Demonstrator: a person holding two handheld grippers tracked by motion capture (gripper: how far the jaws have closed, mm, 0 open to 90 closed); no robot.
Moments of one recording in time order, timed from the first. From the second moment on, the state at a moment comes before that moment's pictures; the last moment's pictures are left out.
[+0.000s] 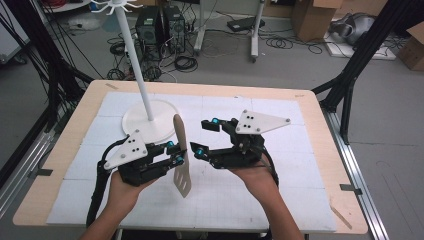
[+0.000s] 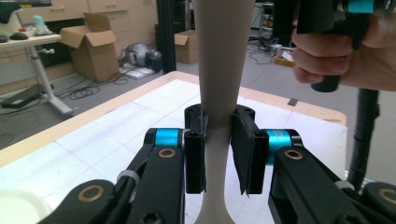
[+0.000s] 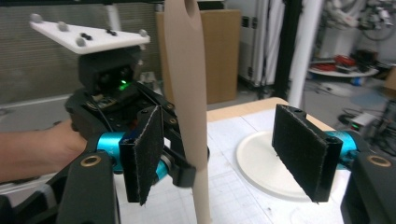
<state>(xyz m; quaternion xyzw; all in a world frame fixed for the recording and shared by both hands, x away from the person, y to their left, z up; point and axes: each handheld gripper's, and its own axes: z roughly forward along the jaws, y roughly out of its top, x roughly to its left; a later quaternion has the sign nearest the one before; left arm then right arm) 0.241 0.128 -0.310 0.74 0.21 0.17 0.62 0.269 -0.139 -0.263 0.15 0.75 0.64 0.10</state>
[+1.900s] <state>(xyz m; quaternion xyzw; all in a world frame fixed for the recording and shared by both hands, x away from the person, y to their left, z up) 0.247 0.131 -0.306 0.73 0.08 0.03 0.68 0.269 -0.126 -0.243 0.00 0.74 0.67 -0.02</state>
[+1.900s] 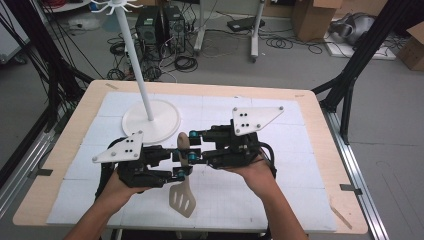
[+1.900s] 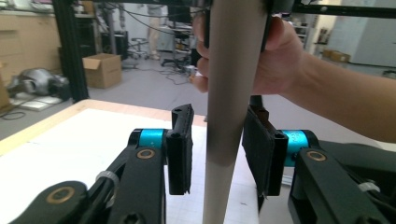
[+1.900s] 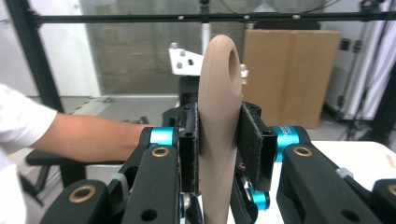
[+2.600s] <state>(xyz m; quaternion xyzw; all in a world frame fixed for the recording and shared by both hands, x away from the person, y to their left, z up) 0.251 0.146 -0.299 0.73 0.17 0.11 0.66 0.259 -0.165 -0.254 0.13 0.70 0.69 0.10</state>
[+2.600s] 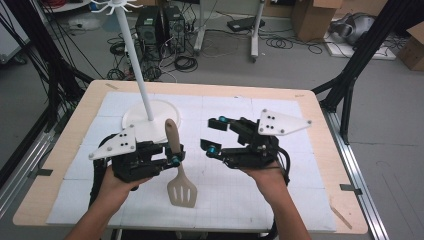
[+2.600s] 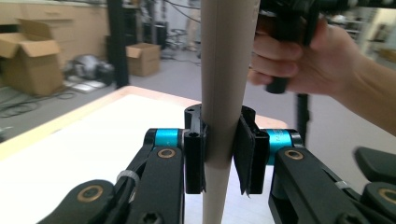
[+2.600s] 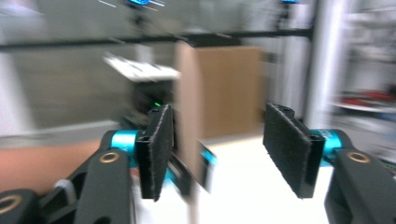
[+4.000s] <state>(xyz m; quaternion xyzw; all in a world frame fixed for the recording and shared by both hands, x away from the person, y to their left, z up) 0.363 0.199 -0.190 0.70 0.32 0.24 0.59 0.223 -0.276 -0.342 0.37 0.69 0.54 0.29</state>
